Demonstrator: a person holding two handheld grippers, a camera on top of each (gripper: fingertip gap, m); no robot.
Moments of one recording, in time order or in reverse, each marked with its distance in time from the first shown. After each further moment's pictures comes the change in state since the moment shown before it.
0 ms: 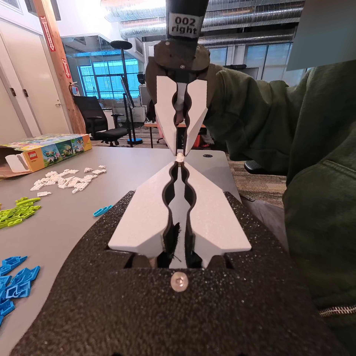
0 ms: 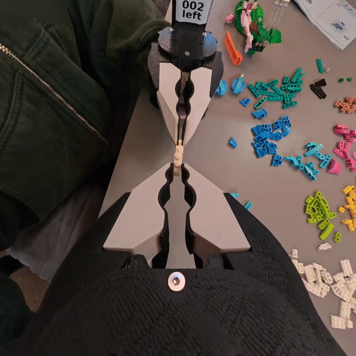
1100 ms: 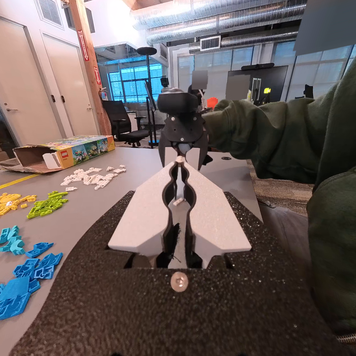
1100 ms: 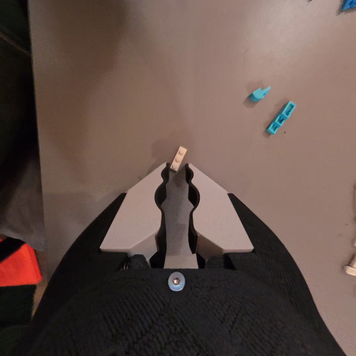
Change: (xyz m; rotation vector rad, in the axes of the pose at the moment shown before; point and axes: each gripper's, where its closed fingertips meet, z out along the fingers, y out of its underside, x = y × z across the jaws) left arm -0.013 -0.002 -0.002 0.012 -0.126 0.035; right arm 0.012 0.135 0.031 -0.314 0.022 0.193
